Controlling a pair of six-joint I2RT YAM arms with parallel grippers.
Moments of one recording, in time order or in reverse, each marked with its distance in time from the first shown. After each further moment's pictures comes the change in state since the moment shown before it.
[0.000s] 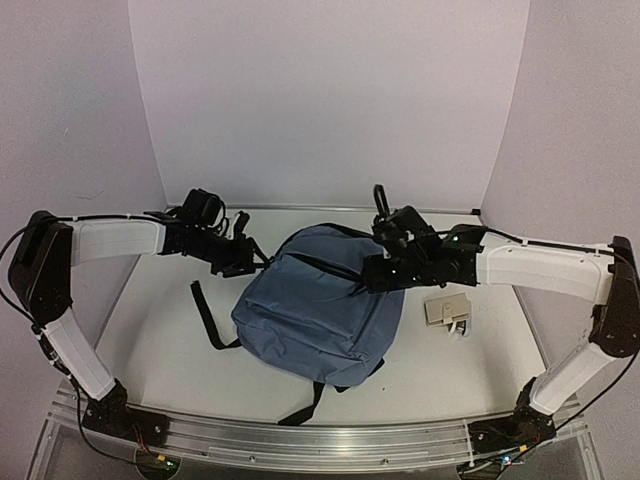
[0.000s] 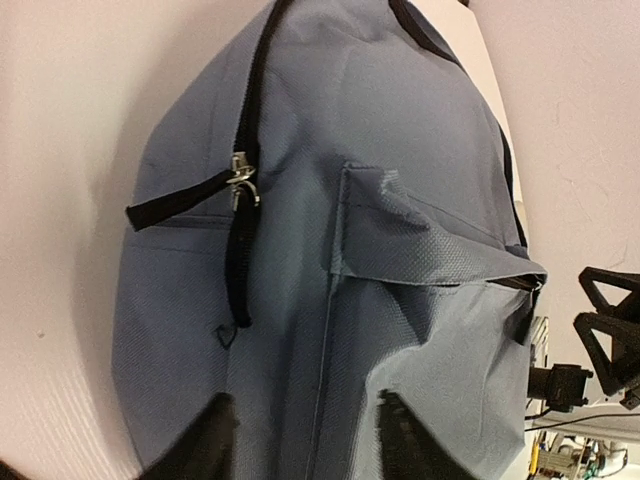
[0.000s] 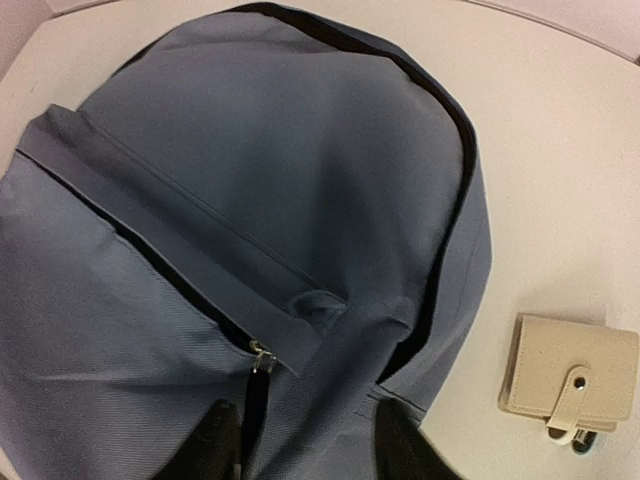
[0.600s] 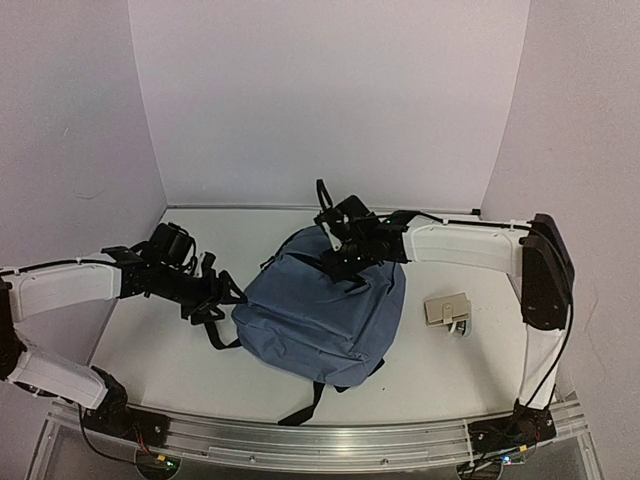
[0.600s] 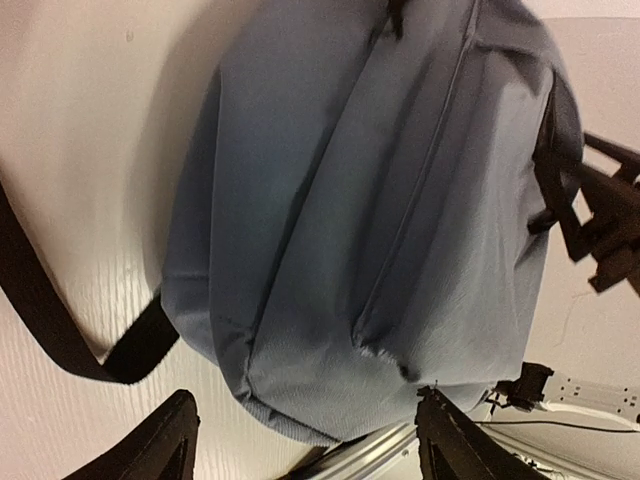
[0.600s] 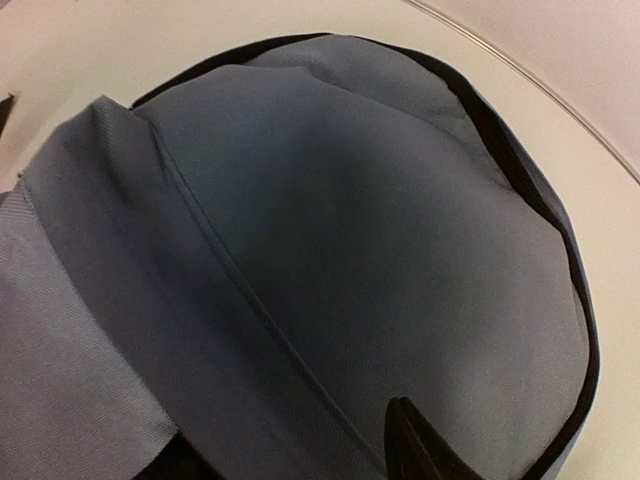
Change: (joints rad) left arm -0.054 -0.410 -0.357 -0.126 -0.078 -0.311; right arm -0.045 0.426 0.412 0.020 -0.095 -0.384
